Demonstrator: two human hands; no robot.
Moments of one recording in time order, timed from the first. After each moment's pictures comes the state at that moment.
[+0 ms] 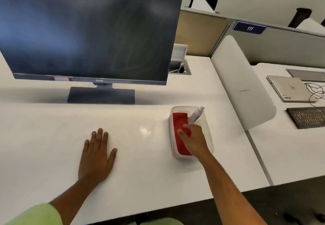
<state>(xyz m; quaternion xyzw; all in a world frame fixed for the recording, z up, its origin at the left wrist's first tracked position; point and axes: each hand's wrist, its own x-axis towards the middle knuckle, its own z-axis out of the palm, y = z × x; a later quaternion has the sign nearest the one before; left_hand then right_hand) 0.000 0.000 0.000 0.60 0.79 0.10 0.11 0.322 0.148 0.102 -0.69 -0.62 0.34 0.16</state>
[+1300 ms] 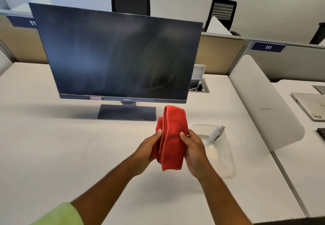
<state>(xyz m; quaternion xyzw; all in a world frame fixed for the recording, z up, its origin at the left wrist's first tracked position) 0.057 0.076 0.149 0.30 0.54 0.42 0.67 0.222 0.120 0.156 -0.51 -0.37 0.67 0.38</state>
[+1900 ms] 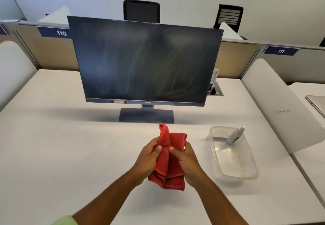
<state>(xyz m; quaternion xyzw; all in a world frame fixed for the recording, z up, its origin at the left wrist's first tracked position) -0.009 0.023 0.132 0.37 0.62 0.45 0.53 0.144 0.073 0.123 -0.55 -0.42 0.65 0.30</state>
